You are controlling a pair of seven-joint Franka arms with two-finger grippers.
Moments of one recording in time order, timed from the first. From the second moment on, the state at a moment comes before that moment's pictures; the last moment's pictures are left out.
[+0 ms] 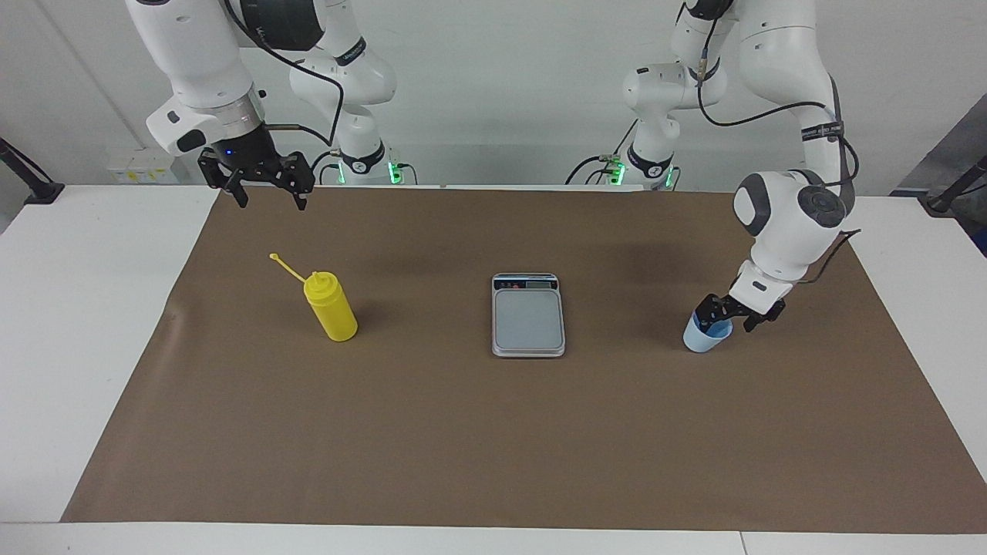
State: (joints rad) left arm 0.05 0.21 -0.08 -2.08 -0.03 2.34 0.01; right arm -0.02 -0.06 0.05 -1.65 -0.03 1.56 0.07
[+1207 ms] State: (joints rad) left arm 0.01 0.21 -0.11 -1.82 -0.02 2.03 0.02; right arm -0.02 -0.06 0.05 -1.65 -0.03 1.56 0.07
